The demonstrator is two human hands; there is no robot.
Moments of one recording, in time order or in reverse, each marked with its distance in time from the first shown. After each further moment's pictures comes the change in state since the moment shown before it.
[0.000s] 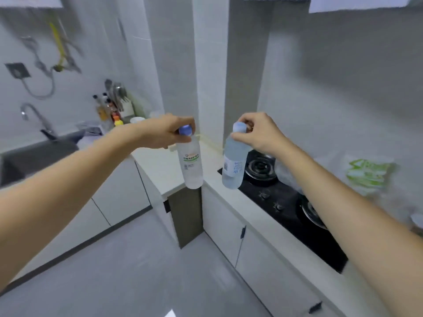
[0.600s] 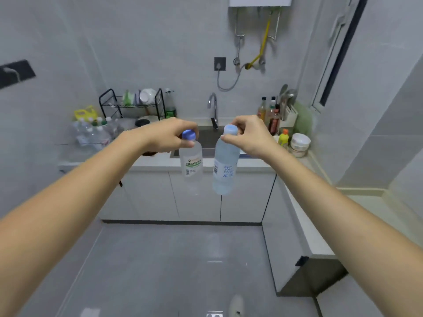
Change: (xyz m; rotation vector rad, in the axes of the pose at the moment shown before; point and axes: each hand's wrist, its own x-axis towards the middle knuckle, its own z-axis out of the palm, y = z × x) left_hand -0.313 -0.431 -0.102 0.036 0.161 -0.696; right_hand 0.231 -0.371 0.483 0.330 -0.460 -0.442
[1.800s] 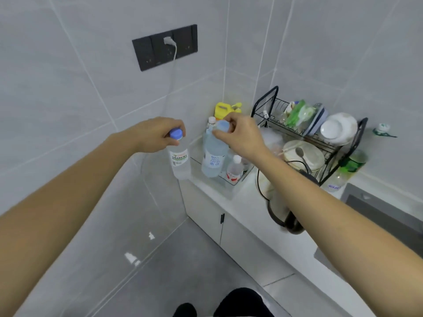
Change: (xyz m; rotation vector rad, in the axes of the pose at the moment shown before) left_hand -0.013 -0.761 -0.058 -0.125 0.149 -0.767; right_hand 0.582 -0.166 0.666 0.247 -0.476 -0.378
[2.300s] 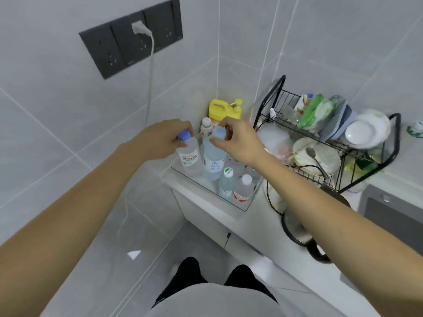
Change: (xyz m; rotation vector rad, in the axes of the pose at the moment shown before) left_hand 0.169 -0.082 0.033 -0.068 -0.005 0.059; right_hand 0.125 0.090 0.064 -0.090 -0.083 0.028
